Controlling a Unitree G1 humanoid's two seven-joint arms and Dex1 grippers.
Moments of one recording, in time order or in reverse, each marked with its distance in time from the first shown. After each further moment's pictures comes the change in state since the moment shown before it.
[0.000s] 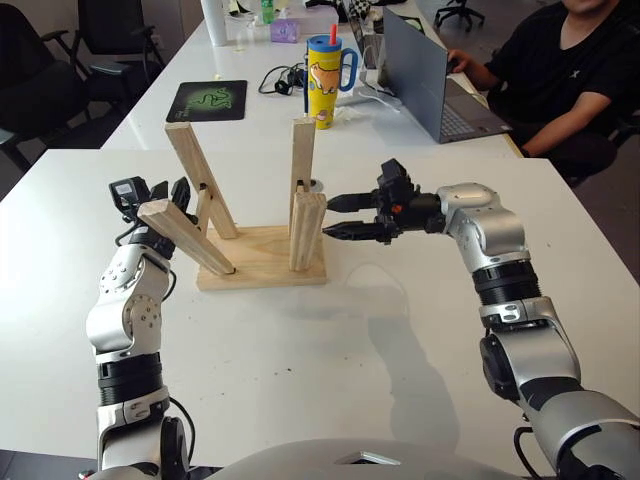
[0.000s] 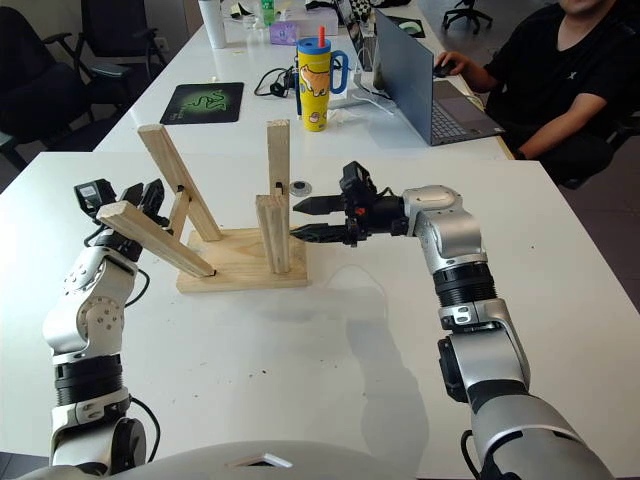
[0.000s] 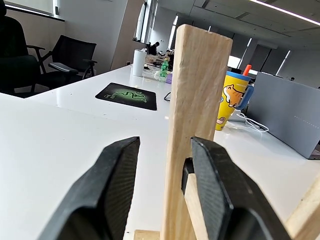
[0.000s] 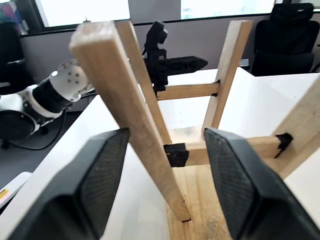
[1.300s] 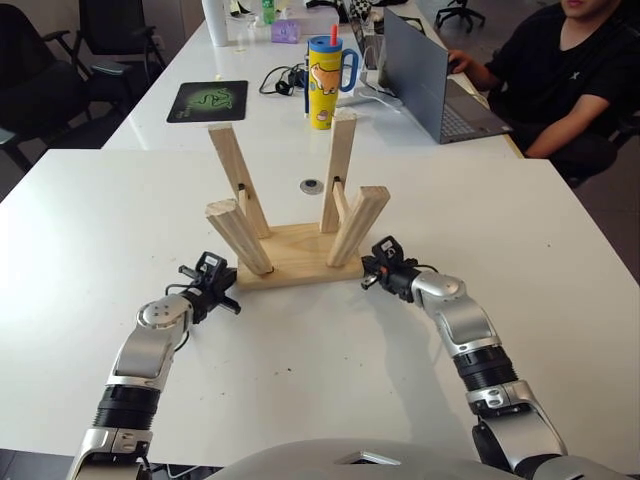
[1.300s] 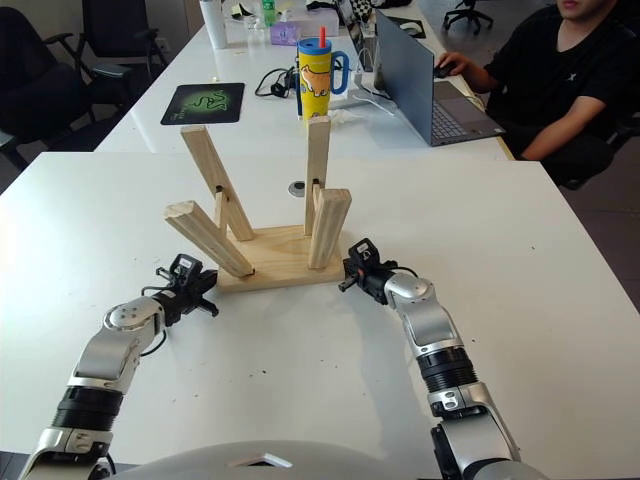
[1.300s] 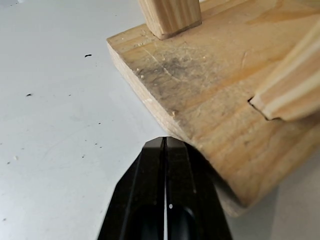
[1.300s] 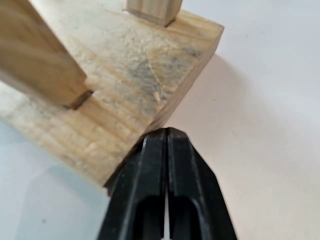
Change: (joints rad) left arm 0.168 0.127 -0.370 0.181 0.333 -0.046 -0.338; right arm 0.441 0.126 0.114 -0.164 -0.345 0.052 -0.830
